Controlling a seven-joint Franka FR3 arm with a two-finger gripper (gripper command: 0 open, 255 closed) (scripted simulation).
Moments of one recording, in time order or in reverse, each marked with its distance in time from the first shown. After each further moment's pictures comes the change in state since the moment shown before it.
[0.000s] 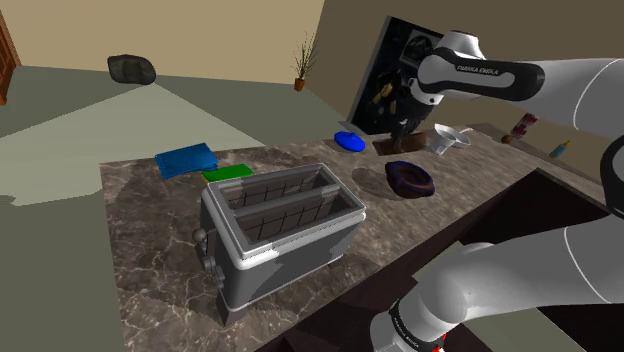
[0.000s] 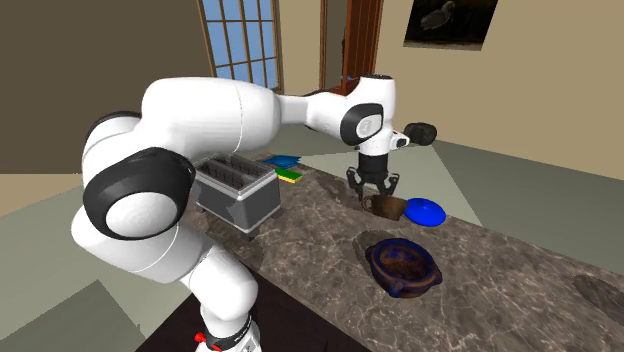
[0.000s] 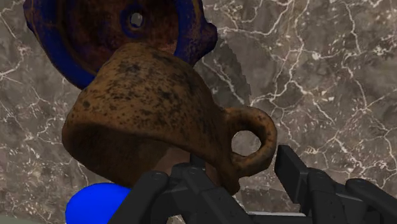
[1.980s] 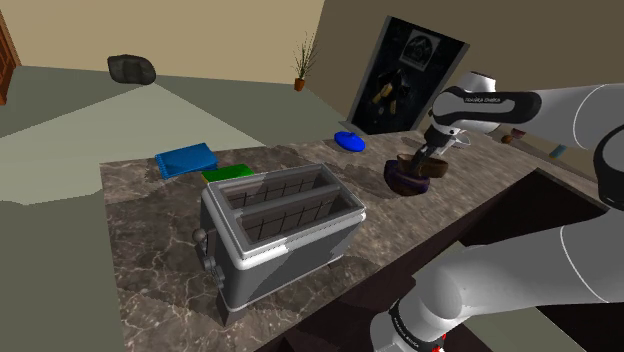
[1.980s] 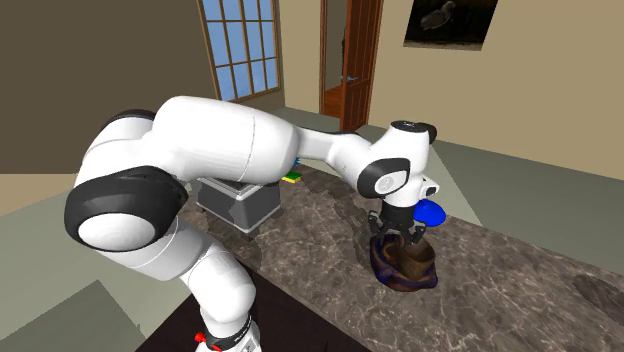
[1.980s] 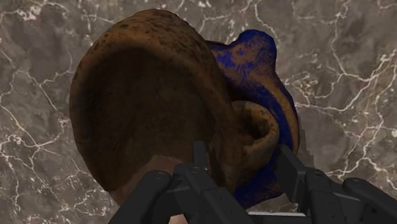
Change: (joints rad) arm -0.082 0.016 -0.194 -0.137 -0.062 0.187 -0.215
